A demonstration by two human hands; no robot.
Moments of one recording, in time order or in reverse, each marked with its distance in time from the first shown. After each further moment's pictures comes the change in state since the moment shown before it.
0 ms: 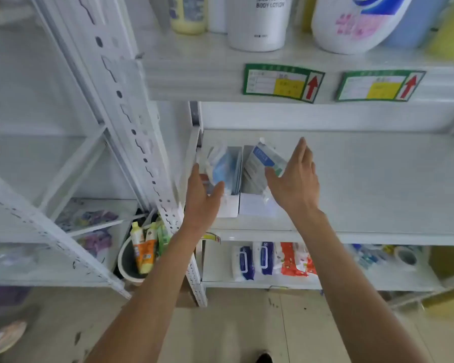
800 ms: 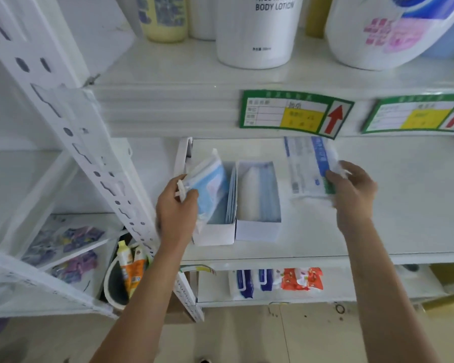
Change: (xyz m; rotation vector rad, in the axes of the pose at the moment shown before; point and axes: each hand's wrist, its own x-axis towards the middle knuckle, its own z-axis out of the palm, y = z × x) left_hand 0.059 -0.006 -0.008 -0.133 0.206 -0.062; right_hand 0.071 0.092 -0.012 0.866 0.261 0.435
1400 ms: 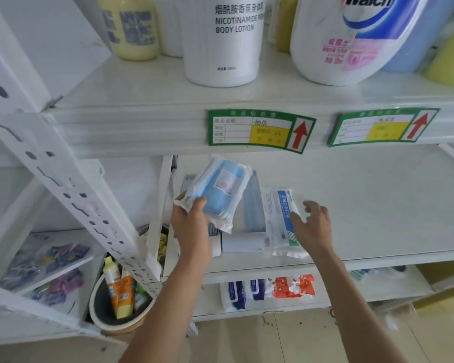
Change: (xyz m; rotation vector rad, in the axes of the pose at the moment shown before) left_hand -0.029 0.024 0.062 -0.551 0.032 -0.295; right_hand -0.009 0.072 -0.006 -0.735 -0.200 -0.055
